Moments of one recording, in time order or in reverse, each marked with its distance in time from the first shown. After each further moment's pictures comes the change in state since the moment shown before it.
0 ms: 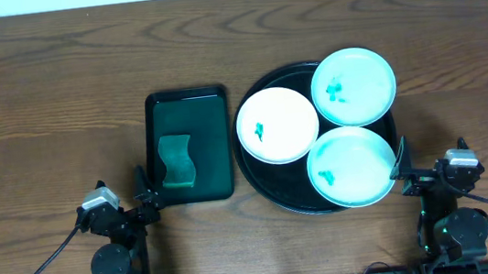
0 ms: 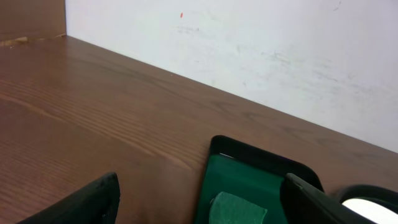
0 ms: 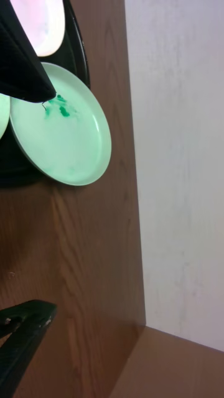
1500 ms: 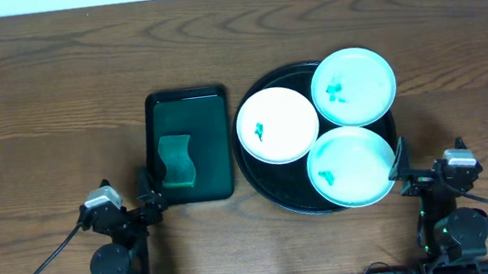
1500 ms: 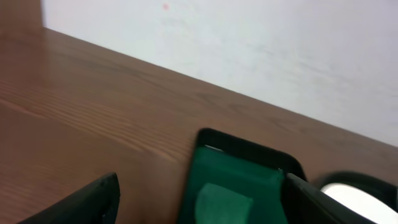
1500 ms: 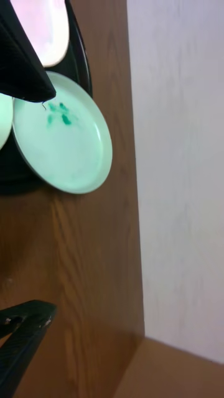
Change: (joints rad) left arm 0.000 0.001 0.020 -0.027 0.073 -0.001; right arm 0.000 0.000 0.000 0.000 -0.036 -0.001
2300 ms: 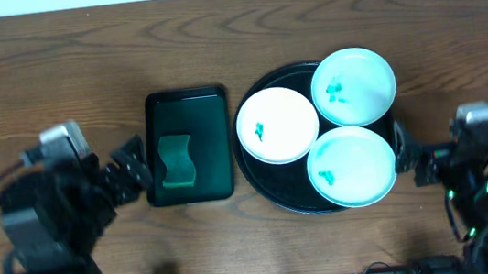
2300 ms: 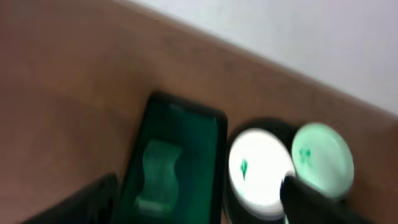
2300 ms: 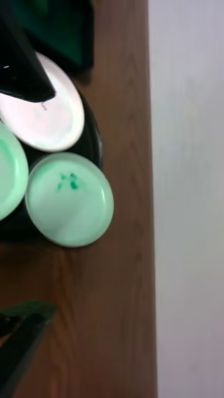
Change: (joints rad) left arm 0.000 0.783 1.139 -0.843 0.193 -0.023; right arm 0.000 0.529 0.750 -0.517 -0.244 0.040
